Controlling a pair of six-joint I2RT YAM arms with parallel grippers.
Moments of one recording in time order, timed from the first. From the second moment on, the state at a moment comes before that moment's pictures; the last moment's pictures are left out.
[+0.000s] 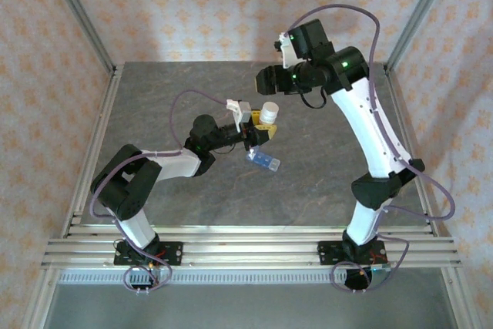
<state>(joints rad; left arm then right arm) -0.56 1.71 0.81 1.09 0.66 -0.32 0.55 1.78 2.31 -1.36 -0.19 0.30</state>
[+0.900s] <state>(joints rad) -0.56 1.71 0.81 1.09 0.68 -0.32 0.54 1.77 2.22 -1.48 -0.29 -0.02</state>
